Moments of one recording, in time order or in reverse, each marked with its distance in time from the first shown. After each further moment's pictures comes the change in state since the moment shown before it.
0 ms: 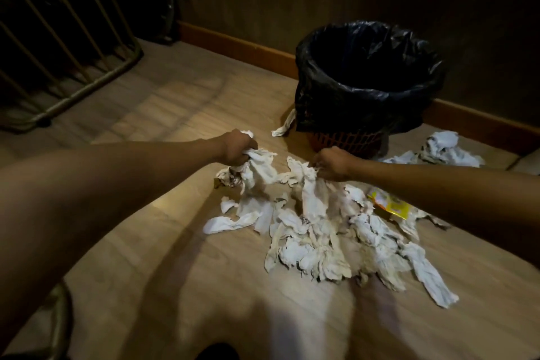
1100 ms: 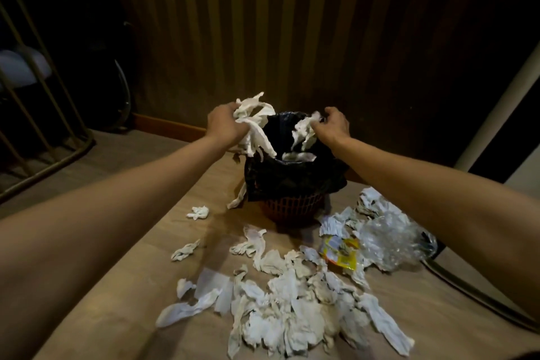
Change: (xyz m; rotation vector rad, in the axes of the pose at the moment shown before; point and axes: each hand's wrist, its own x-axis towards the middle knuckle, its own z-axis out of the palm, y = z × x) left_hand 0.009 0.119 -0.179 -0.663 0.814 -0.130; right_hand -0.067 0.042 -0.198 0.768 0.924 0.512
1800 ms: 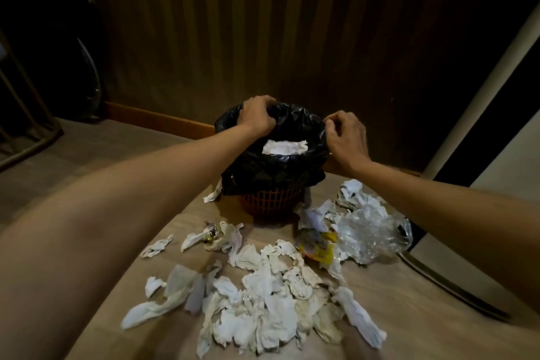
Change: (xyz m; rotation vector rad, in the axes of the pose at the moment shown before) left_hand 0.042 0.045 0.114 0.097 -0.191 0.119; right_hand -0.030 0.068 -0.059 -0.198 0.215 -0.386
